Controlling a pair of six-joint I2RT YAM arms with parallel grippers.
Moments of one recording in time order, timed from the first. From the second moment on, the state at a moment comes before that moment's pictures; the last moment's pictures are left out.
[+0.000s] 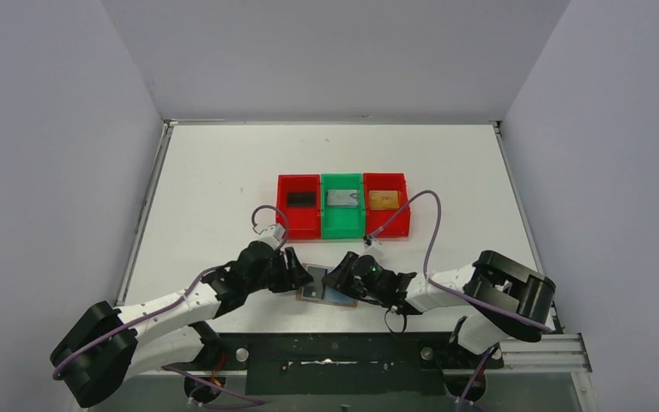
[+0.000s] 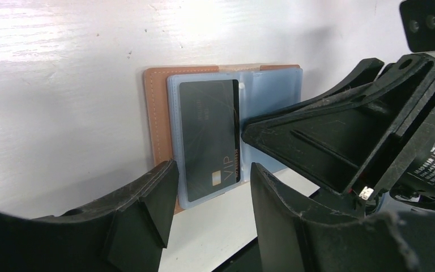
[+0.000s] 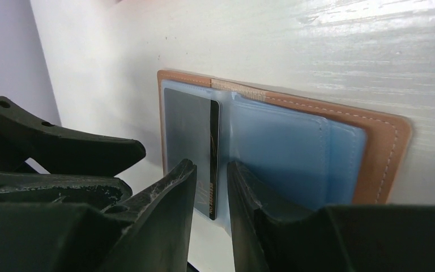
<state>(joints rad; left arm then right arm) -0.78 1.05 0.32 0.07 0.07 -0.88 1.03 1.51 0.40 0.47 0.16 1.29</state>
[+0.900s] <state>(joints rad) -0.78 1.05 0.35 0.03 0.04 -0.85 1.04 1.52 0.56 0.18 0.15 1.17</state>
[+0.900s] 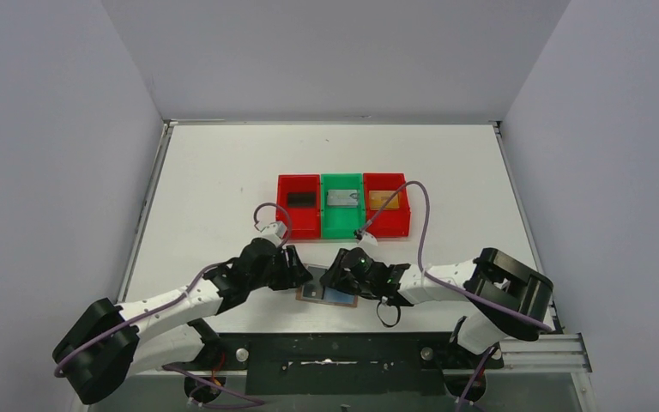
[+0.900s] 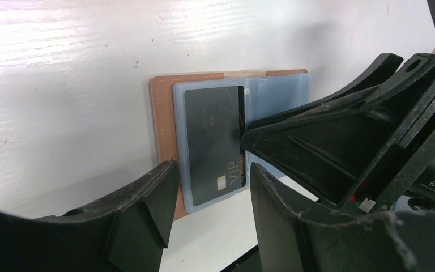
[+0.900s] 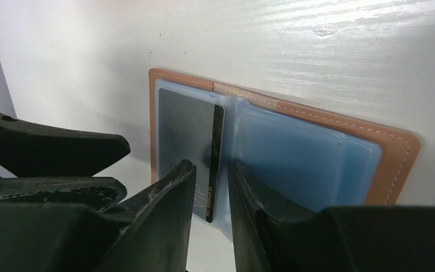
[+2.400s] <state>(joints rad) -0.82 1.25 0.45 -0.06 0.00 -0.78 1.03 1.53 0.51 0.28 0.14 1.22</state>
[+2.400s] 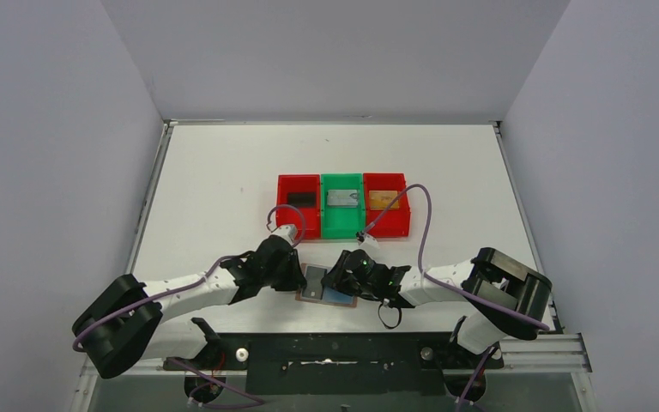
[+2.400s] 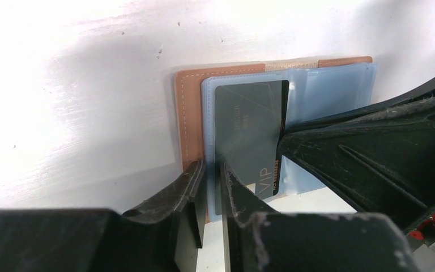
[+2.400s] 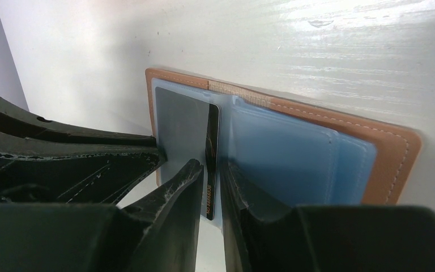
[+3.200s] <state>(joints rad) -0.81 1.26 0.42 0.02 0.04 -0.77 1.00 1.52 0.43 0.43 0.08 1.22</state>
